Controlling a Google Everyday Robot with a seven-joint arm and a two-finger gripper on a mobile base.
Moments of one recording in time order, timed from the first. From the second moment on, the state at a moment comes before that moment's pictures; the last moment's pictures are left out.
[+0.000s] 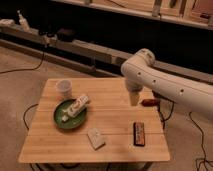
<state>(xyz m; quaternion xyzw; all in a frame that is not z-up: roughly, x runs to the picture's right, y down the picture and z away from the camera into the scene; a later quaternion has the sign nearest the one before) 0.155 0.023 0.749 -0.20 0.03 -0.02 0.98</state>
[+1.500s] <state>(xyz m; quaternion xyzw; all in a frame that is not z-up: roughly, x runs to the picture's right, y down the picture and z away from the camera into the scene) 0.150 0.026 0.752 -0.21 0.00 -0.01 0.98</state>
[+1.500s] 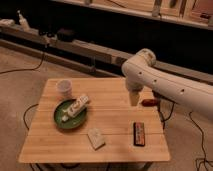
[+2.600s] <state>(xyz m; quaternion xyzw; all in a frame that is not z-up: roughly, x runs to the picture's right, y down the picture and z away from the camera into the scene) 0.110 0.139 0.732 -0.33 -0.27 -0.08 0.90</state>
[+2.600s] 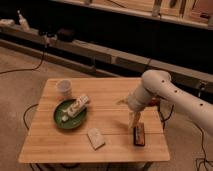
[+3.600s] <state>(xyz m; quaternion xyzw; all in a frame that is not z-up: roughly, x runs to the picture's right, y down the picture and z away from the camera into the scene) 0.047 0.212 0.770 -0.34 -0.33 -0.11 0.87</state>
